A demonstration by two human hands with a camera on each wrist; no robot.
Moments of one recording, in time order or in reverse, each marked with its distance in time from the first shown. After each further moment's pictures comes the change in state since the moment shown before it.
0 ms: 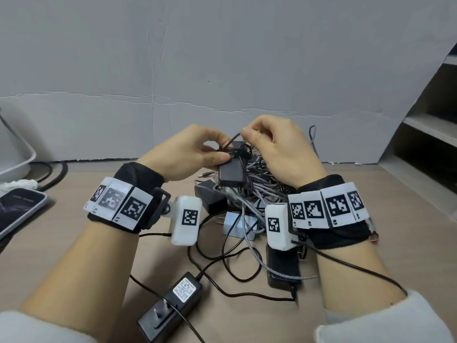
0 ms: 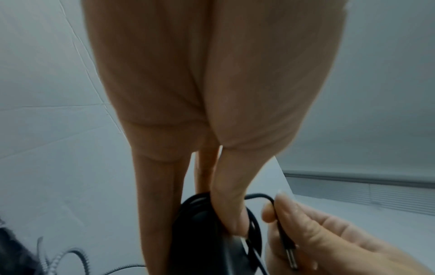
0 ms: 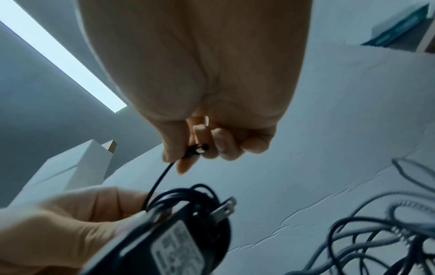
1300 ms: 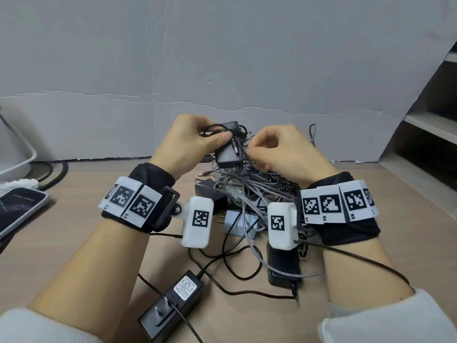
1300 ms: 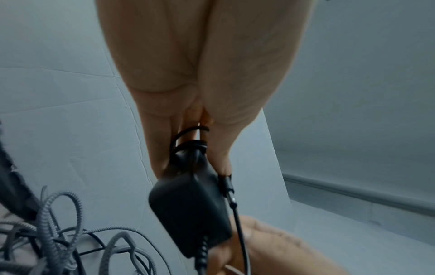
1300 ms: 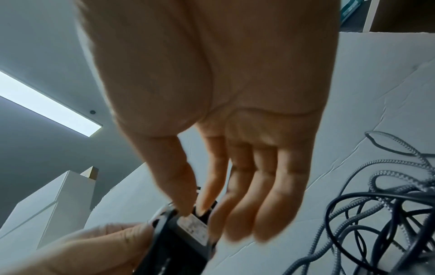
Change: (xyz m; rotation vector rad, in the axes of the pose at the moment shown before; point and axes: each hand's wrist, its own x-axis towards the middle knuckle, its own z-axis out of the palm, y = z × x) left_hand 0.008 0.004 0.014 -0.077 0.396 -0.007; right_hand -0.001 0.015 0.000 0.204 -0.155 0.252
